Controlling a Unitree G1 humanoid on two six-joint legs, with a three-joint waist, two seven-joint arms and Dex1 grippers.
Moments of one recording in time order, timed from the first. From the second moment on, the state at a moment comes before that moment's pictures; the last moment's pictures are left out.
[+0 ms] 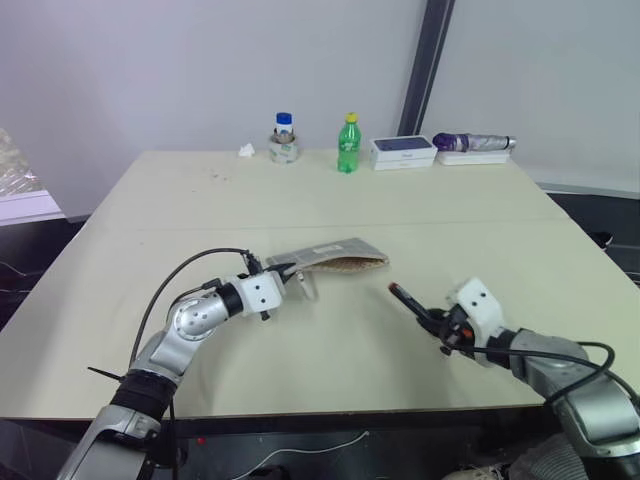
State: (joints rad) left arm -0.52 0.49 -0.19 0.35 0.23 -0.49 -0.53; right arm -0.15 -0.69 -0.01 -0.41 0.26 0.62 0.66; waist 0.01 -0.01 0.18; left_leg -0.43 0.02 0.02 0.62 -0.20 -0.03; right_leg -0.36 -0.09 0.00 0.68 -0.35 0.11
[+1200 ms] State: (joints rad) left arm -0.51 0.46 -0.25 0.32 0.23 -0.53 -0.59; right arm -0.70 -0.64 0.45 0.21 -0.36 -0.25 0.70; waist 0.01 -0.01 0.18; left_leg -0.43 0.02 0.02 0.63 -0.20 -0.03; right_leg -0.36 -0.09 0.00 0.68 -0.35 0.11
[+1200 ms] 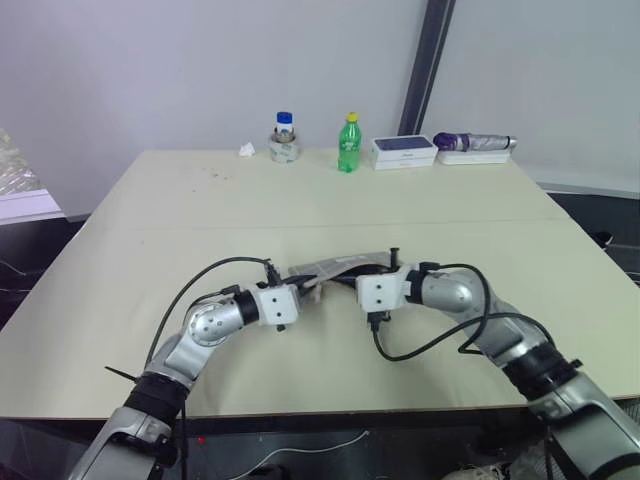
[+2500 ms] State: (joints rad) left arm -0.51 0.44 -0.29 0.29 0.31 -0.47 -0.54; right arm -0.45 -0.15 0.23 0.07 0.33 0.46 0.62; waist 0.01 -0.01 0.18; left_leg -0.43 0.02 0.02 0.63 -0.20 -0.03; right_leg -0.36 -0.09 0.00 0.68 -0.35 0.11
